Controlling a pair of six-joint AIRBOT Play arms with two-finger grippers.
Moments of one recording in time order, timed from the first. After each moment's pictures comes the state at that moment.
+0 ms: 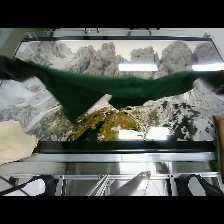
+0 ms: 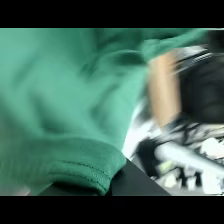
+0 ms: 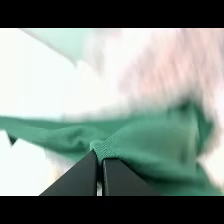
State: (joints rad) left arm 0.41 -1.32 1.44 0.23 -1.79 -1.01; right arm -0.54 -0.82 0.91 -0.13 1.32 0.93
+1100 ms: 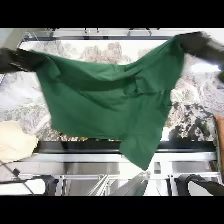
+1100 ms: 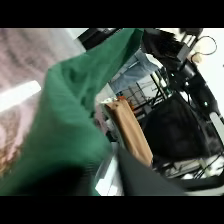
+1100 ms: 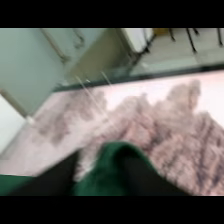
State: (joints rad) left arm 0.35 -1.57 1.44 0.12 -1.64 -0.85; right arm -0.10 -1.23 1.15 -0.14 0.68 0.62
